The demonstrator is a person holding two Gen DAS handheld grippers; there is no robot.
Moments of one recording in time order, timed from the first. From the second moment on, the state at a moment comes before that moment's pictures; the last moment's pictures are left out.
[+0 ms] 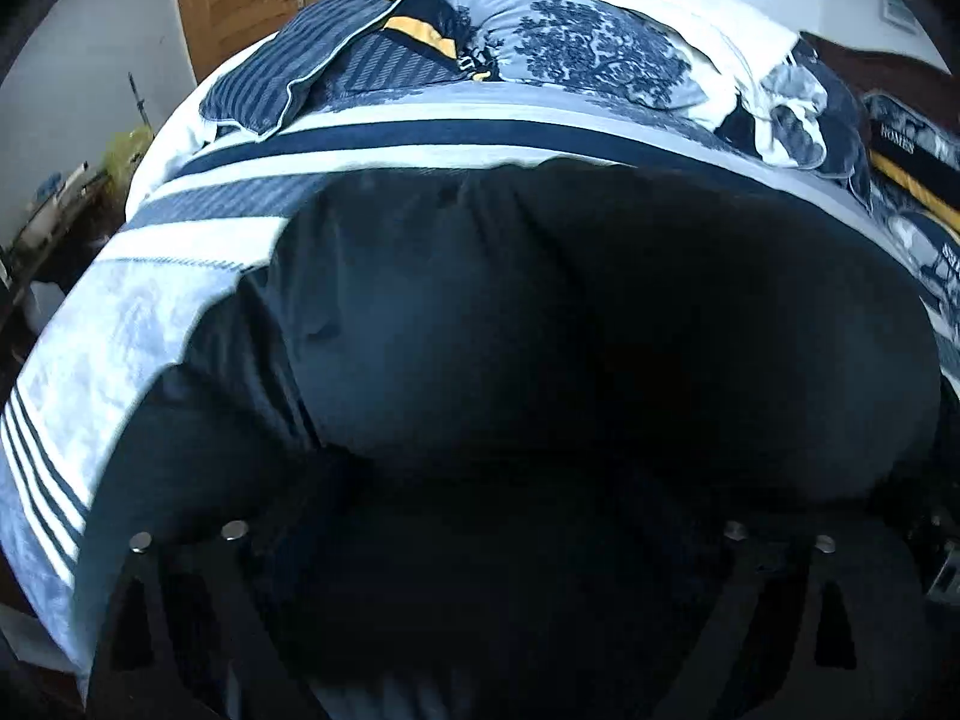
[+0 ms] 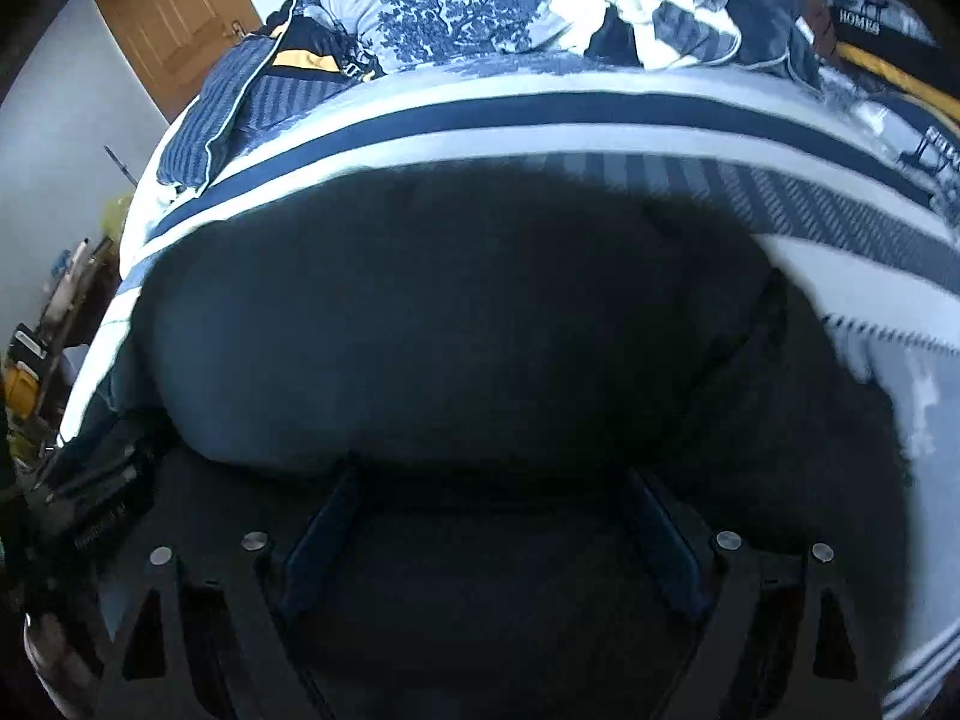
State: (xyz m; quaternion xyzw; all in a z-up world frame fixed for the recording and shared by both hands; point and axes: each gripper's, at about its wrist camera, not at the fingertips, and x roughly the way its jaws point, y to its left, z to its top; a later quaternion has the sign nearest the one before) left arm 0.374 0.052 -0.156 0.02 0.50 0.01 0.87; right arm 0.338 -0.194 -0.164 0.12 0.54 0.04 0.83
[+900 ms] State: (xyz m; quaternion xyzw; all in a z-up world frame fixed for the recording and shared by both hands) left arm 0.346 0.059 -0.129 0.06 0.49 -0.02 0.87; right arm 0.332 -0.201 -0.187 0.09 0.55 0.03 0.83
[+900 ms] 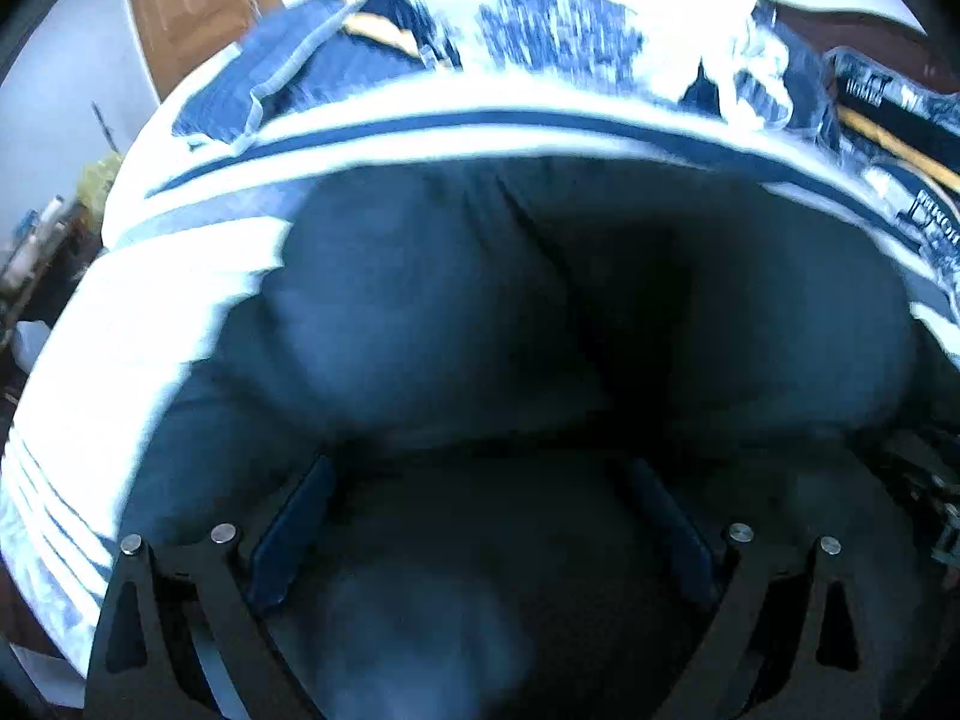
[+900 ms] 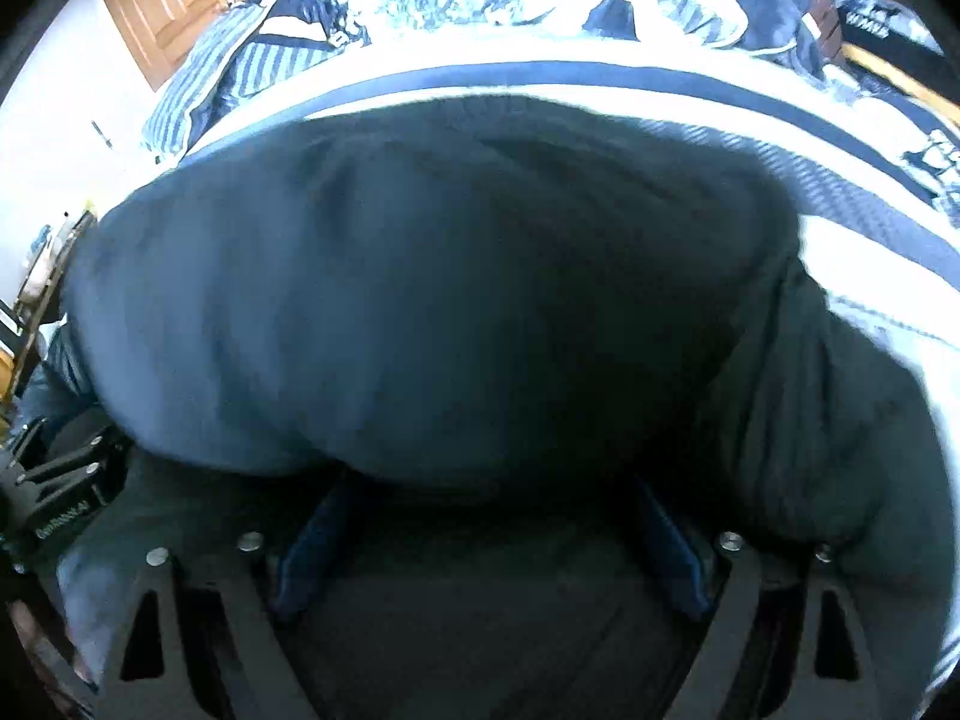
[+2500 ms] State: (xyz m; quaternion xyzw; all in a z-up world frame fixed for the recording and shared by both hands) left arm 0.027 0.086 0.161 -0.01 0.31 -0.05 0.95; right arm 0.017 -0.143 0.143 0.06 0.35 -0.06 0.93
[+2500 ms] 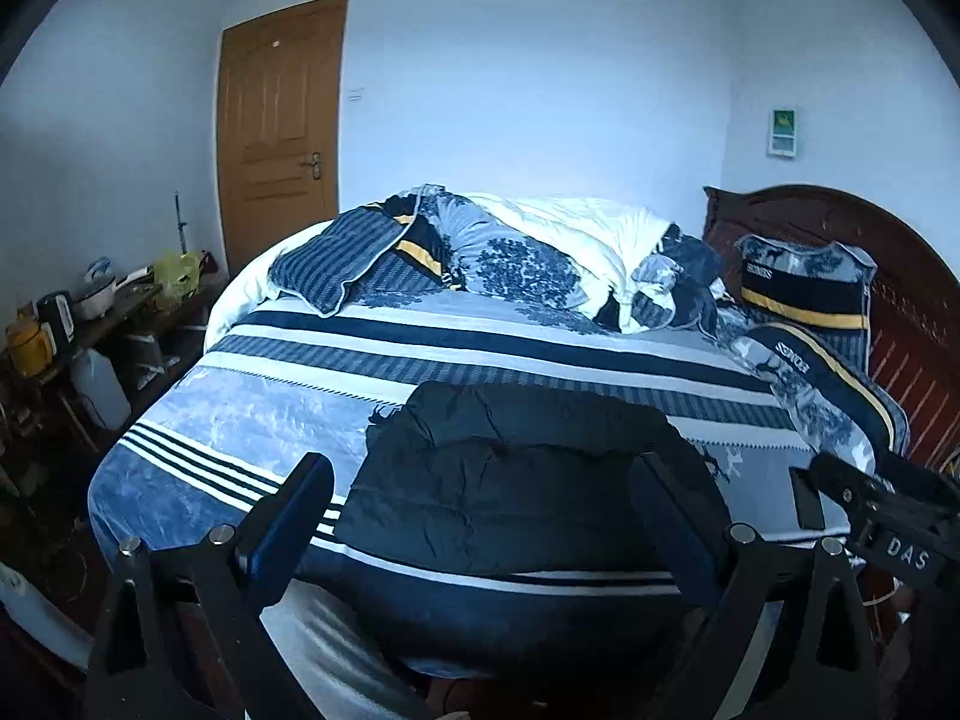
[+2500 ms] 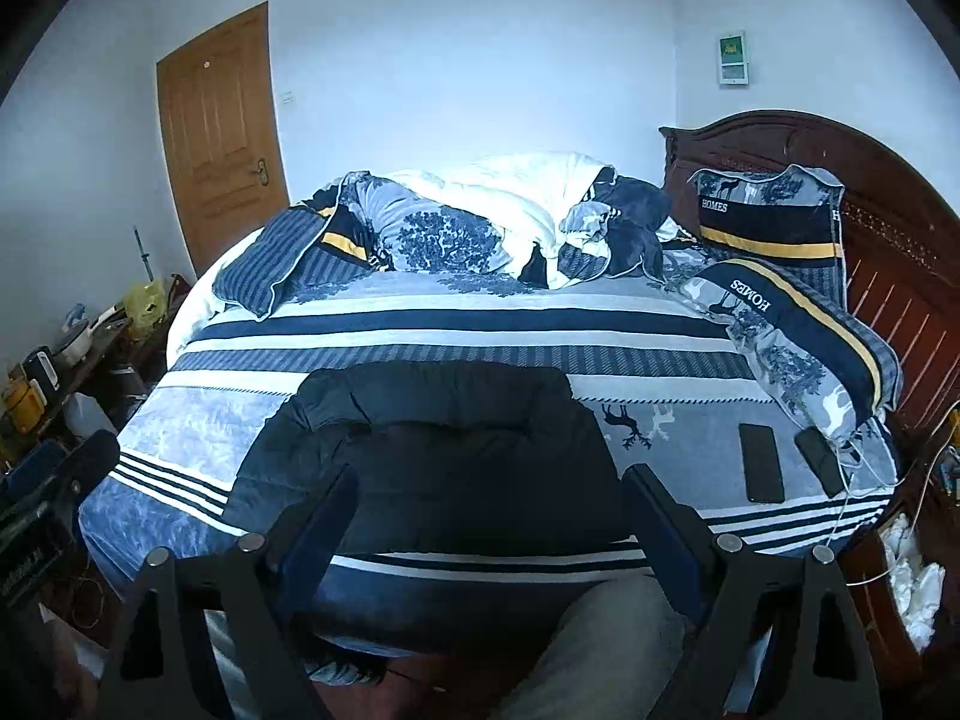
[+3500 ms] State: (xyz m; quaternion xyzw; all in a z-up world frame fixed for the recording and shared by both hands) left arm 0.035 0.074 0.140 0.01 0.35 -0.06 0.94; right arm 0.014 -0.144 0.134 0.05 0.36 -0.07 0.93
